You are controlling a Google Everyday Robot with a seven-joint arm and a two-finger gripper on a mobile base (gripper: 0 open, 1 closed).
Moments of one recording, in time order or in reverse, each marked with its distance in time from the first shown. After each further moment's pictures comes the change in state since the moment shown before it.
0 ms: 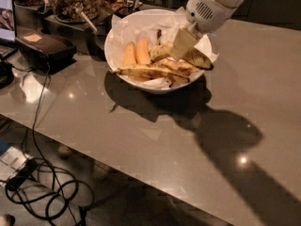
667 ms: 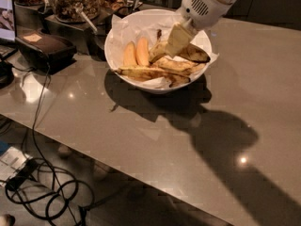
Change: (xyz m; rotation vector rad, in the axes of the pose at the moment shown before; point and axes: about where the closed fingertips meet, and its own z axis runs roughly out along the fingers) arm -0.013 0.009 -0.004 -0.011 -0.024 -0.029
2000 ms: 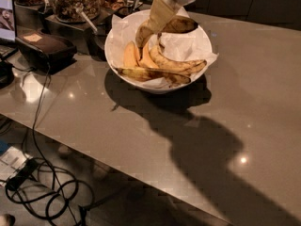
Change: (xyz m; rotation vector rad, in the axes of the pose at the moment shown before) arm -0.059 0.014 -0.029 0.065 -0.071 -0.104
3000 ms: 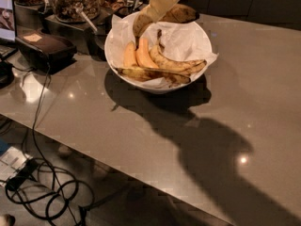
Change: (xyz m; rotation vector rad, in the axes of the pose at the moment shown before) arm -0.018 -0.003 -0.017 0.002 -0.069 0.003
